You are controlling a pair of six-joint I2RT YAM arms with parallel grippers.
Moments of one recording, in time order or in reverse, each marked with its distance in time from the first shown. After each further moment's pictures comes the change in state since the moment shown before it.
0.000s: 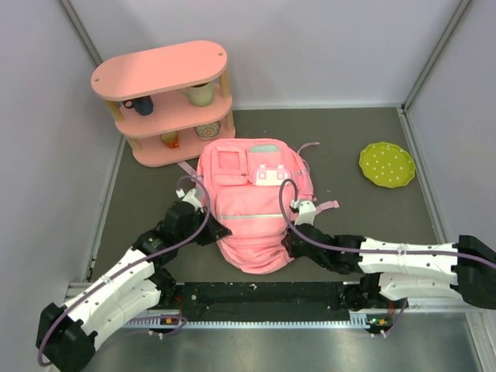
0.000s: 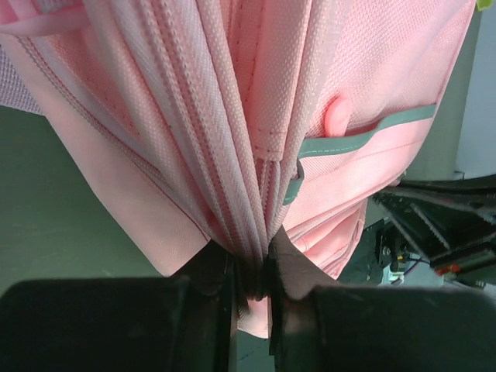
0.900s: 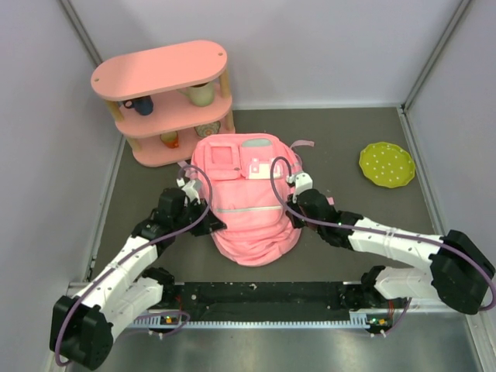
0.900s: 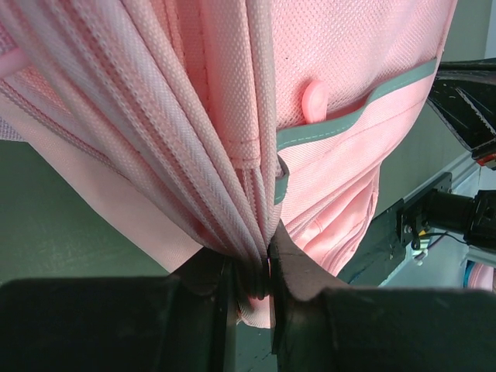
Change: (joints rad) left arm 0.283 0.115 0.062 -0.036 0.316 0.306; right arm -0.364 0.119 0.082 0.173 -0.209 -0.465
